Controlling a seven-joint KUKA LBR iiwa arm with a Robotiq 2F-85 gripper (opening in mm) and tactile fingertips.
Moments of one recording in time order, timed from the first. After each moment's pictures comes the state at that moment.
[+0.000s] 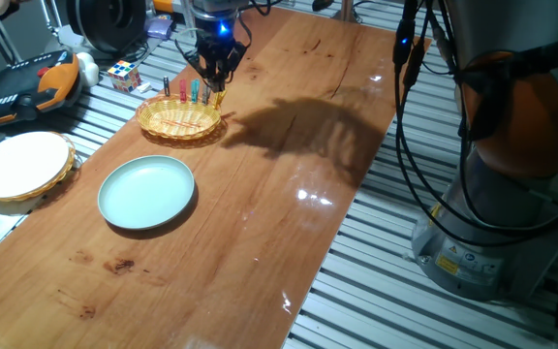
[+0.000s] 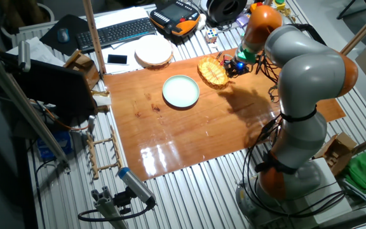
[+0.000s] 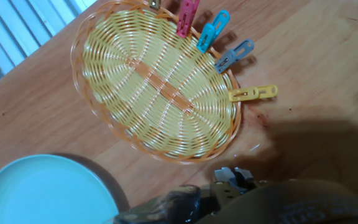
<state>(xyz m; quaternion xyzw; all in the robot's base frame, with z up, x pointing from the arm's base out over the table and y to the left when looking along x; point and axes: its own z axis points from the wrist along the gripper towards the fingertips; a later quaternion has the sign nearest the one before) 0.586 -0.076 0.158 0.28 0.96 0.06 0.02</state>
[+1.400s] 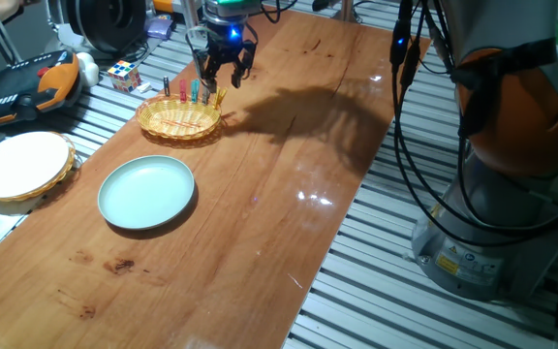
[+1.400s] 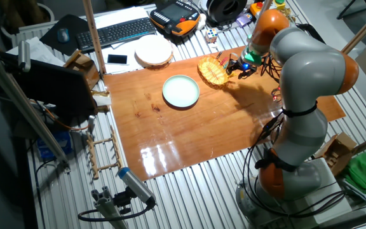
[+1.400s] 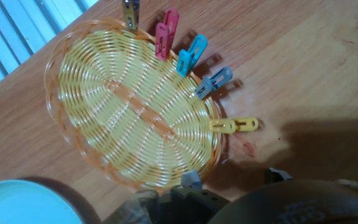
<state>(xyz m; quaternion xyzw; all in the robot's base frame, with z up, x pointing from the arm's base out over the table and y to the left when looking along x) 0.595 -0.114 0.127 0.28 0.96 0.08 0.04</state>
